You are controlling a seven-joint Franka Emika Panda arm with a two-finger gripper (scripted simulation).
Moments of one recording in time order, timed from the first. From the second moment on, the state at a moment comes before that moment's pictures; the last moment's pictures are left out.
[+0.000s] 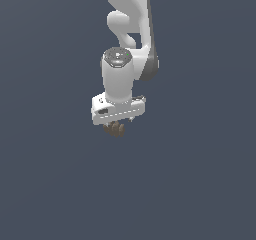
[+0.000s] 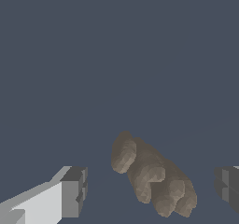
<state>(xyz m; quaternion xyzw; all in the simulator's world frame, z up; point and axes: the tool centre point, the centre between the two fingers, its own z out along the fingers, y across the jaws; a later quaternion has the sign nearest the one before) 0.000 -0.037 0.157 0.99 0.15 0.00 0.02</state>
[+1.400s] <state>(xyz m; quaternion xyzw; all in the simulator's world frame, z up) -0.020 -0.059 0.149 0.88 0.47 0.00 0.01</state>
